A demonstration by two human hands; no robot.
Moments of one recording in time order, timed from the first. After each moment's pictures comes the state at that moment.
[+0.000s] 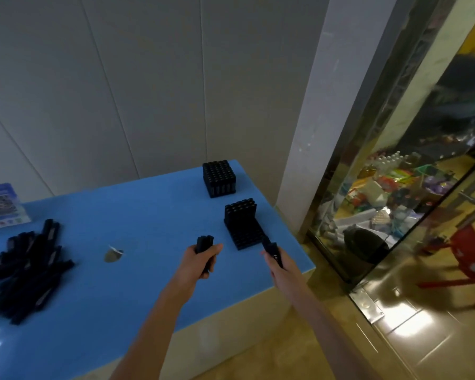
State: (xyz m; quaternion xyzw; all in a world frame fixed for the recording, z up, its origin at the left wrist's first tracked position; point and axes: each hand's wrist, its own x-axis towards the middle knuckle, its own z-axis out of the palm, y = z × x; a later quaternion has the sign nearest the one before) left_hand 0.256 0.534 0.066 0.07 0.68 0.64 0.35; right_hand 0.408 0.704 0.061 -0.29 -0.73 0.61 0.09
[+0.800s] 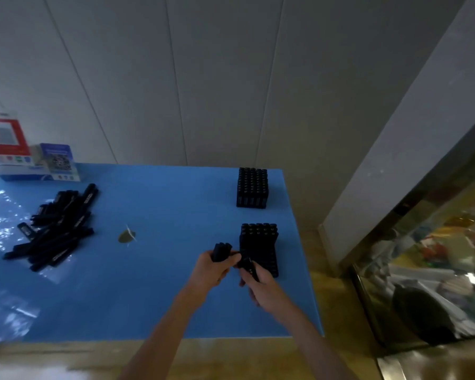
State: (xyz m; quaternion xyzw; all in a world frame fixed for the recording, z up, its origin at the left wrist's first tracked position) left_hand 0.239 0.622 0.051 -0.07 0.69 0.67 0.25; right_hand 0.303 0.773 0.027 -0.10 -0.76 0.63 -0.13
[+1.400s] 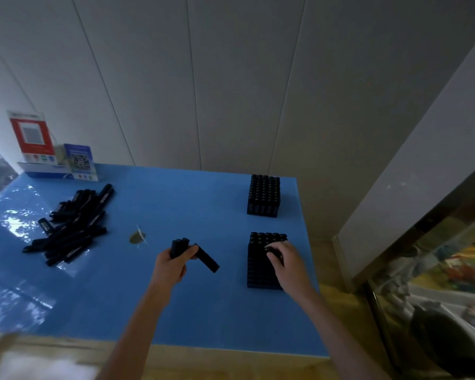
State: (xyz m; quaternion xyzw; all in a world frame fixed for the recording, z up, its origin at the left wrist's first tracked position) left_hand 0.214 0.546 0.051 -0.17 0.71 0.68 0.10; right_hand 0.248 0.830 0.024 -0.05 -0.91 0.41 0.06
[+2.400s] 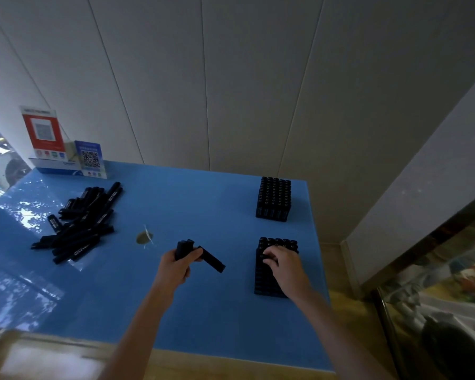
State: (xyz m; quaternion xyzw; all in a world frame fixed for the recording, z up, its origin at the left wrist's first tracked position) left_hand 0.203 0.536 0.045 -0.17 0.69 0.70 0.11; right_hand 0.216 0.817 0.008 0.03 -0.94 0.34 0.06
